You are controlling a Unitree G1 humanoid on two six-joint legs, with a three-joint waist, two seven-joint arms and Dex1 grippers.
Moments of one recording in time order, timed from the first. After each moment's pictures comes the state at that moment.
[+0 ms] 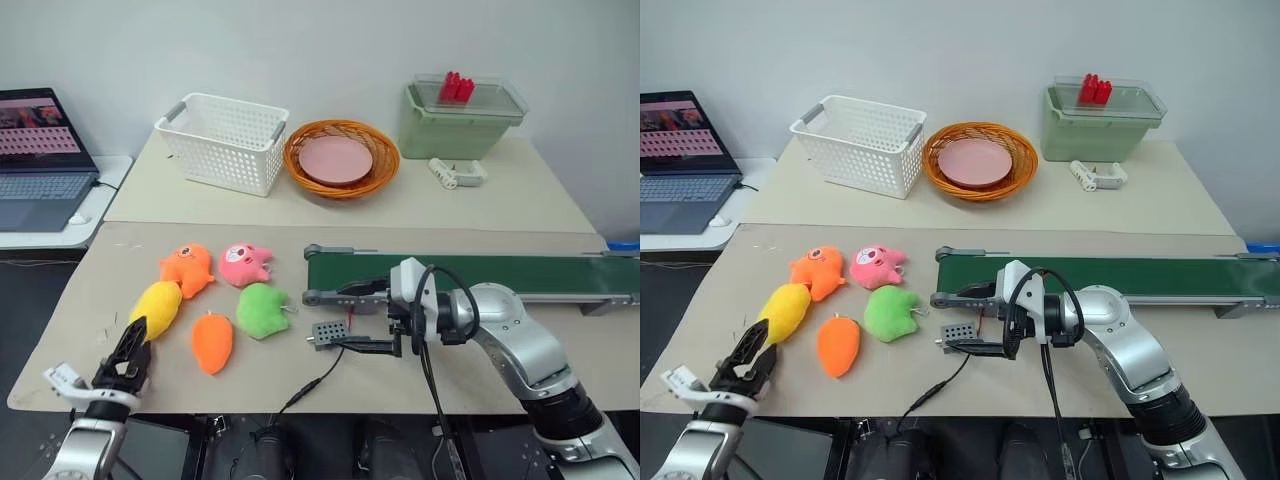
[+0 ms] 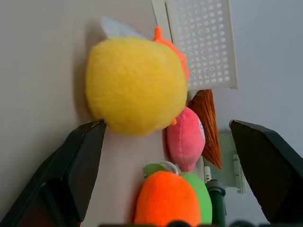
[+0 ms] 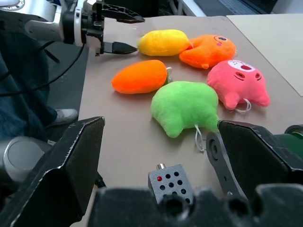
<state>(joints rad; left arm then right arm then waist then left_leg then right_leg) 0.16 0.19 0.76 -0.01 -1.41 0.72 -0.23 -0.33 -0.62 0.22 -0.36 0.41 0.39 1.03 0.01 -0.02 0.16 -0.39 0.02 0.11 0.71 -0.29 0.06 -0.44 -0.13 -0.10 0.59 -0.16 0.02</state>
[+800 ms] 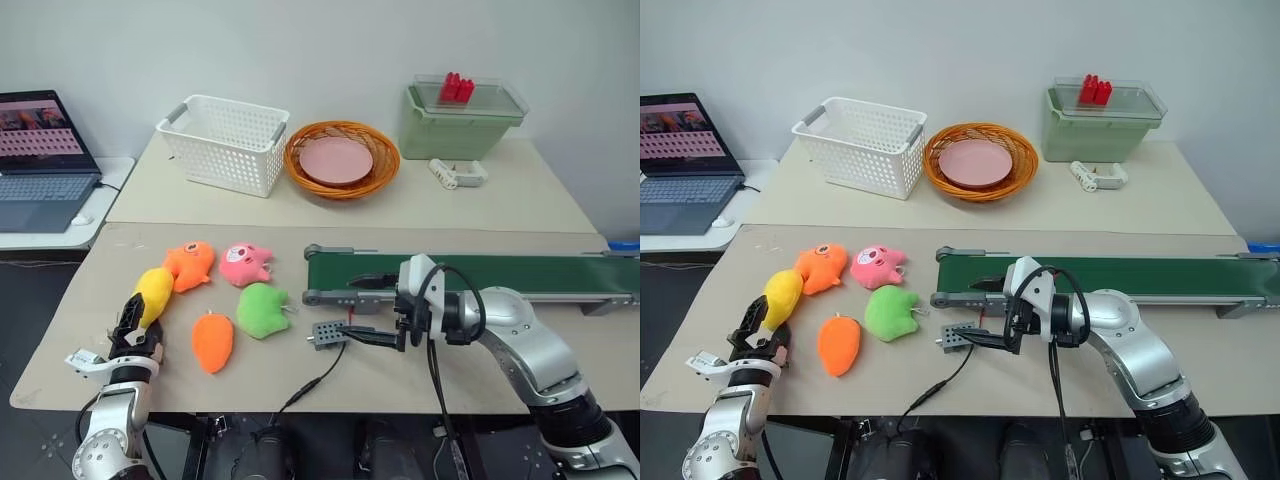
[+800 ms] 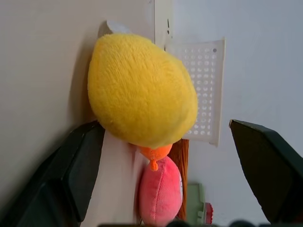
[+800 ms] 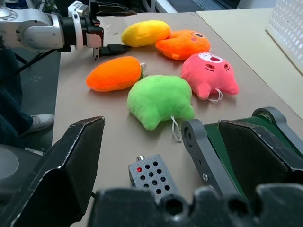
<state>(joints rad) -0.06 0.09 0.83 0.17 -1.52 0.54 -0.10 -0.30 -0.63 0.18 -0.38 0.41 0.41 0.95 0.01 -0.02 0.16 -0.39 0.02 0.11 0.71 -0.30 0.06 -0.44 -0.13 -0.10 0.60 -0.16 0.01</state>
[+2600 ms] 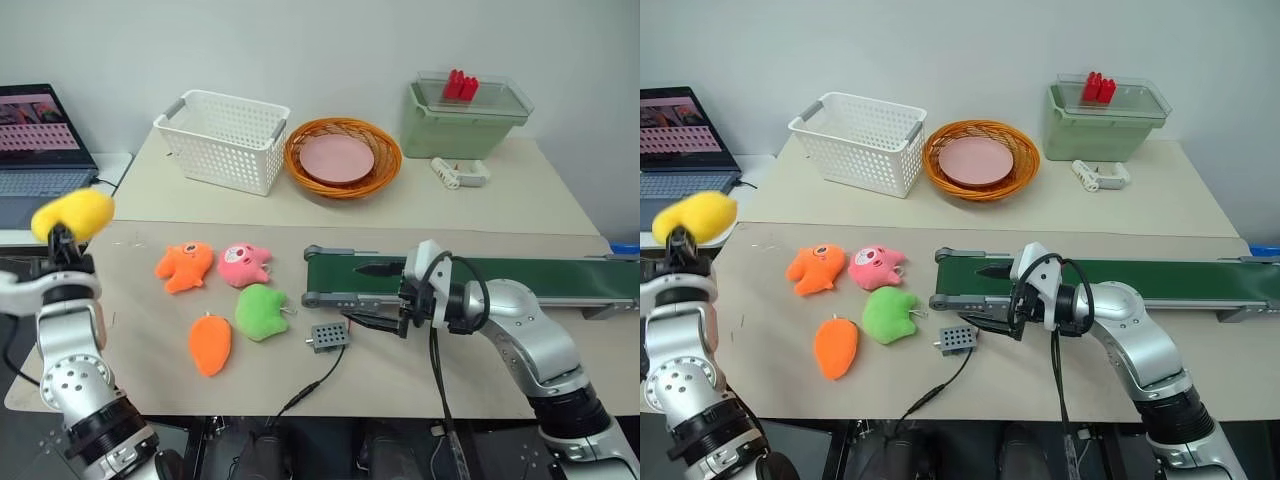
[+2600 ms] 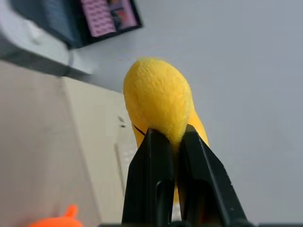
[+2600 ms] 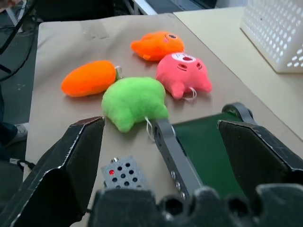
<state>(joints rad) -0.31 0.27 0.71 -0.17 -1.27 0.29 0.21 -0.33 -0.61 0.14 -0.34 0.41 0.42 0.93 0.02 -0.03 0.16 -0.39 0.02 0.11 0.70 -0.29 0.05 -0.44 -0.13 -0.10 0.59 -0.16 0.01</state>
